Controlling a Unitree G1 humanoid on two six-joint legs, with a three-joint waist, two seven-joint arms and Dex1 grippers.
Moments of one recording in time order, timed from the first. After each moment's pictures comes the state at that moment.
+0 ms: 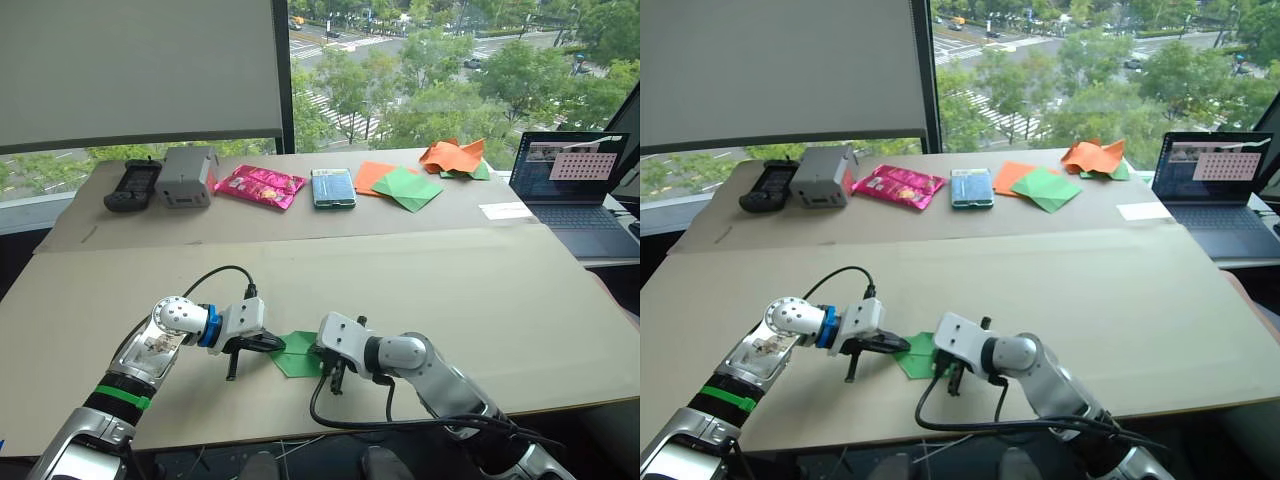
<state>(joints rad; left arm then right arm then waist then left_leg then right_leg) -0.39 0.68 -0.29 0.22 -0.10 0.02 -1.29 -0.27 -0.42 0.55 -0.30 -0.09 0.58 0.72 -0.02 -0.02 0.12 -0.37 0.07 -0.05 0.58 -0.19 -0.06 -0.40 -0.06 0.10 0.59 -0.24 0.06</state>
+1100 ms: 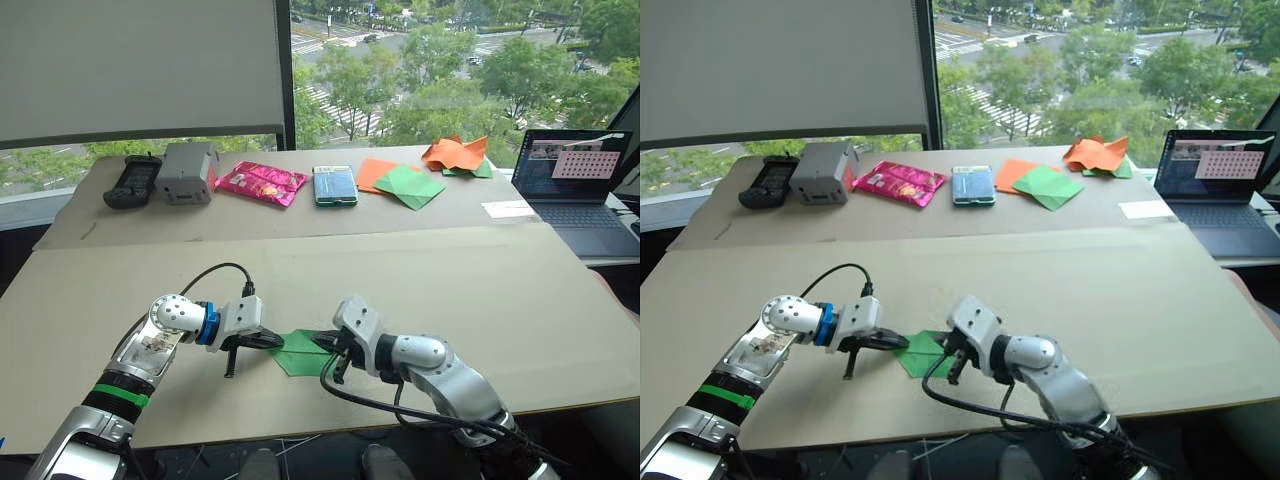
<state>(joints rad) -0.40 0.68 -0.28 0.23 -0.10 -0.02 -1.29 -0.23 -0.35 0.42 -0.35 0.08 0.70 0.63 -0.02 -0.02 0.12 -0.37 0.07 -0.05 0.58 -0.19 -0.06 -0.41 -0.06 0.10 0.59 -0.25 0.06</state>
